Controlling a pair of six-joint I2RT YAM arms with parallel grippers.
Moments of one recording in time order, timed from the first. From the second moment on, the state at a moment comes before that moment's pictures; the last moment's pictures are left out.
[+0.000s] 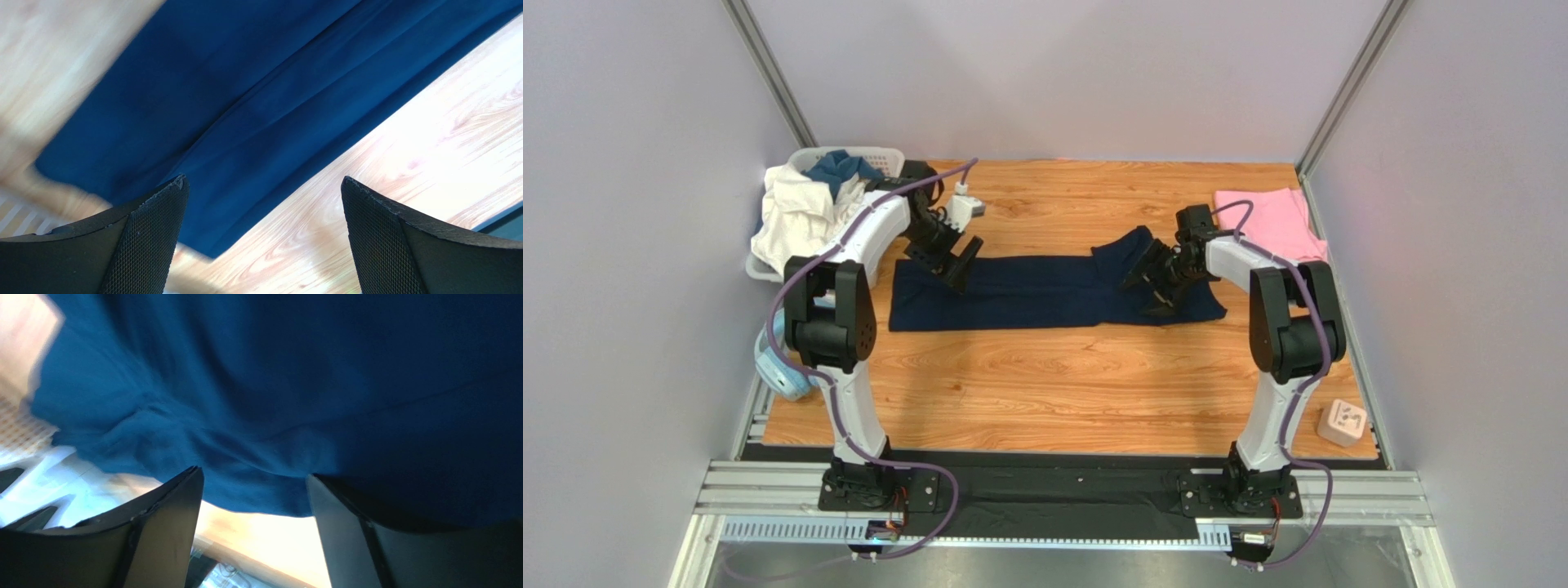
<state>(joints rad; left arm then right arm) -0.13 1.95 1.64 -1.02 0.32 0.50 0.16 1.92 1.24 -0.52 -0.39 0.82</state>
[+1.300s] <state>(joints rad) -0.26 1.82 1.60 -1.08 0.36 0.49 0.11 2.04 1.85 -0.80 -0.30 0.72</state>
